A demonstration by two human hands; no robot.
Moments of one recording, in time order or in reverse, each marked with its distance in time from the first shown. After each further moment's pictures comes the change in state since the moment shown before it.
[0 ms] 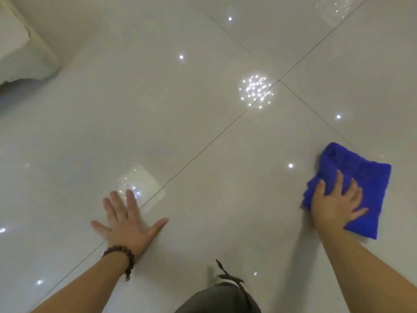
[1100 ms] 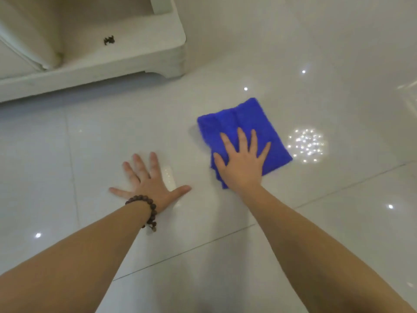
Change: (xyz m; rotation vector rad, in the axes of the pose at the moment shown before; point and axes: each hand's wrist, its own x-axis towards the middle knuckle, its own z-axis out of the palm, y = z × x) left_hand 0.116 -0.092 -0.077 -0.318 0.044 -0.263; right_hand -0.203 -0.373 0.115 -0.175 -0.096 -1.243
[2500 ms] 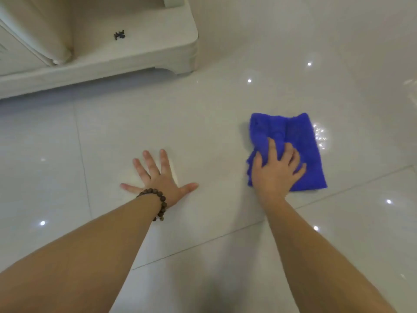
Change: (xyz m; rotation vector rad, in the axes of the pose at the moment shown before) left_hand 0.001 0.003 -0.018 0.021 -0.133 -0.012; right_hand -0.019 0.026 -0.006 0.098 0.195 0.408
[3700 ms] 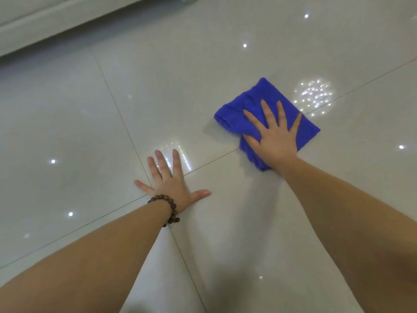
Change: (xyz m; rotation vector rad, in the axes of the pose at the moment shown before) left_hand -0.111 -0.143 0.115 0.159 0.018 0.159; right_hand -0.155 0.023 -0.019 -0.218 -0.350 -0.445
